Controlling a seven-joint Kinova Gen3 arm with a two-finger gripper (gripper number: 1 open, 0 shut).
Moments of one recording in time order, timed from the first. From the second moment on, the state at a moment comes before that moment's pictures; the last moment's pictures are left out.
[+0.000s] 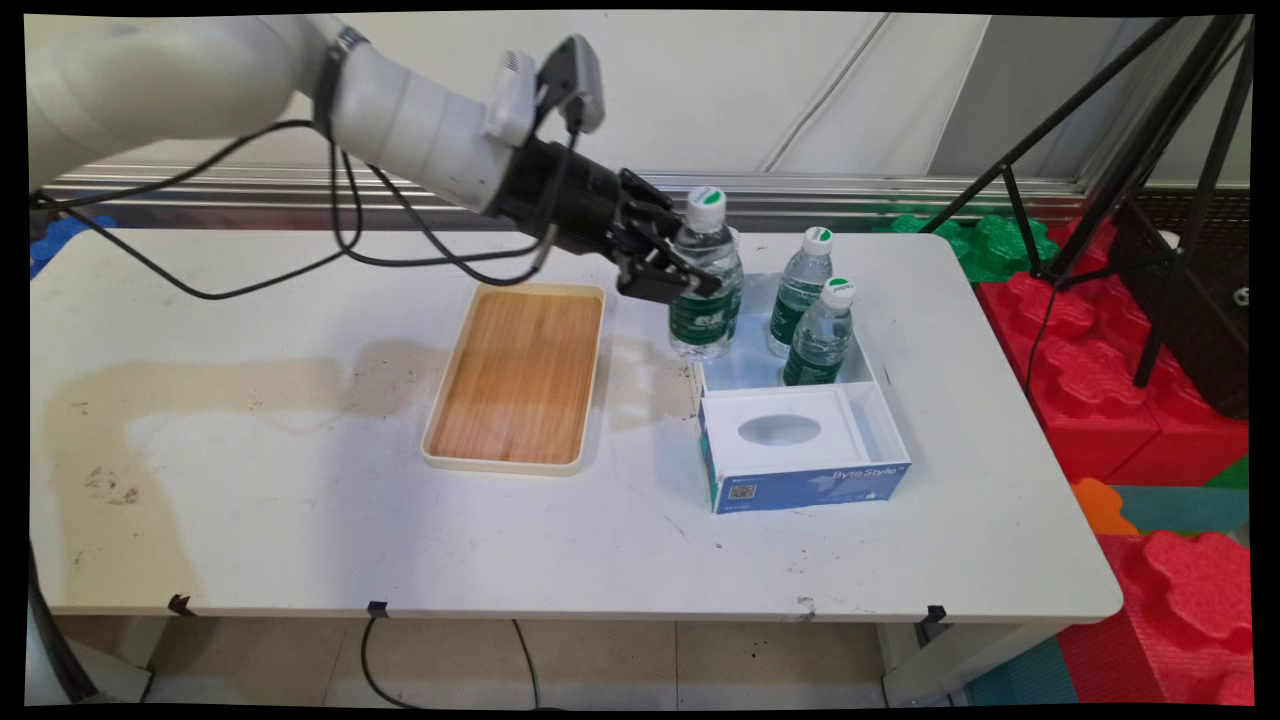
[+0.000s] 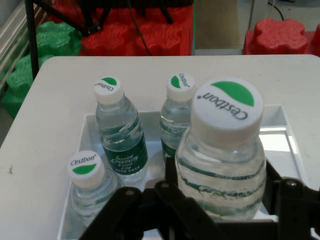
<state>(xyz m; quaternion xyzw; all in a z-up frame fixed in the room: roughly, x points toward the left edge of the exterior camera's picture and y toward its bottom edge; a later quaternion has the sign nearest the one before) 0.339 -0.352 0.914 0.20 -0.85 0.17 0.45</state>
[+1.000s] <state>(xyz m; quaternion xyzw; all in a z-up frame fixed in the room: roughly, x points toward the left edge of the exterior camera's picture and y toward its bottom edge) 0.431 -0.312 0.949 0.23 -0.87 0.17 0.41</state>
